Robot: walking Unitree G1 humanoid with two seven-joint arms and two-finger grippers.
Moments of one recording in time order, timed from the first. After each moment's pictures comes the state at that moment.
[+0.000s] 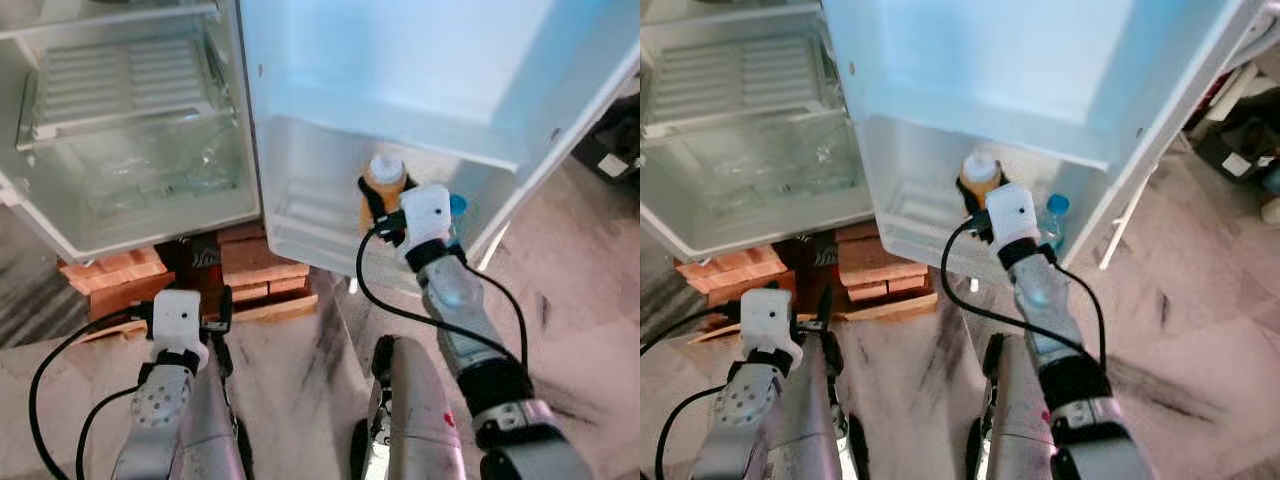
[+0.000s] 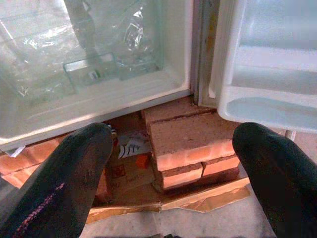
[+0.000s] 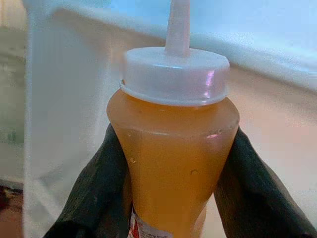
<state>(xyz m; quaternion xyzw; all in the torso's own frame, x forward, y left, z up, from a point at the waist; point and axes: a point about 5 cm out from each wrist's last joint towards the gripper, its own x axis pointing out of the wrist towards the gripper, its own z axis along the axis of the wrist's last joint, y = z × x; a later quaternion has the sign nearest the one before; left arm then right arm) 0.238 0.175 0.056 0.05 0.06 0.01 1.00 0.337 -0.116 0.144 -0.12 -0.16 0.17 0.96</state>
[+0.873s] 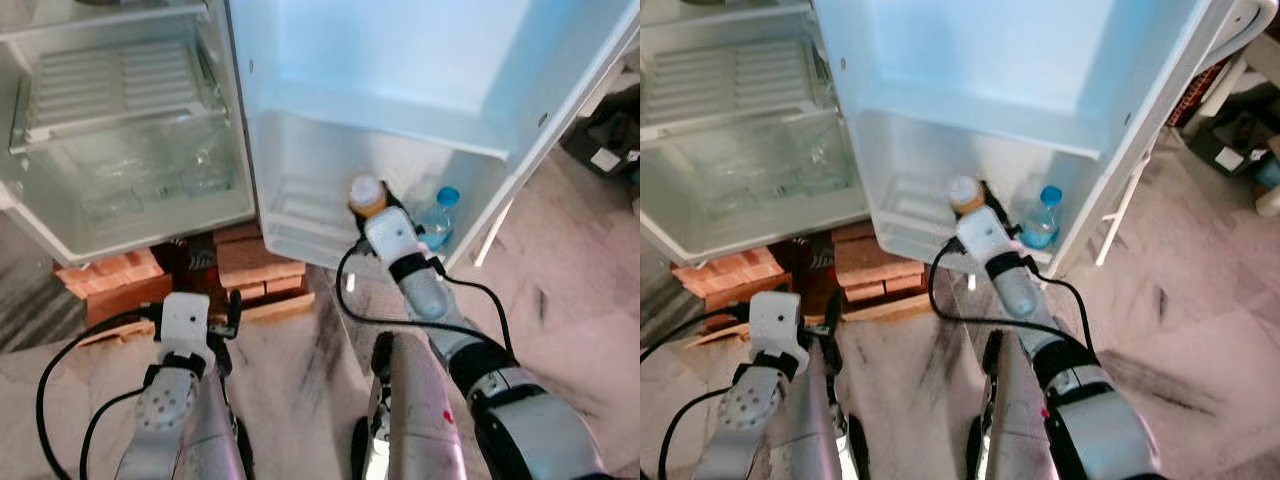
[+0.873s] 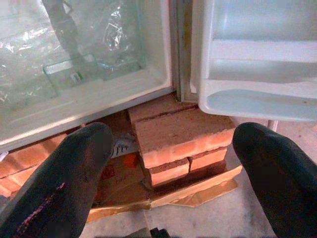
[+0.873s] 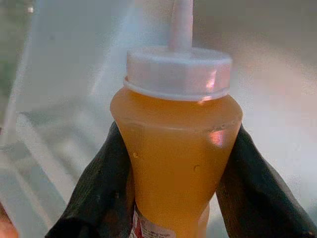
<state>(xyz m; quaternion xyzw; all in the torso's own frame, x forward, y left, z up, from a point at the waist) 0.234 0.168 0.059 0.06 0.06 -0.02 1.00 0.342 -0.102 0.110 -0.25 -0.16 0.16 0.94</state>
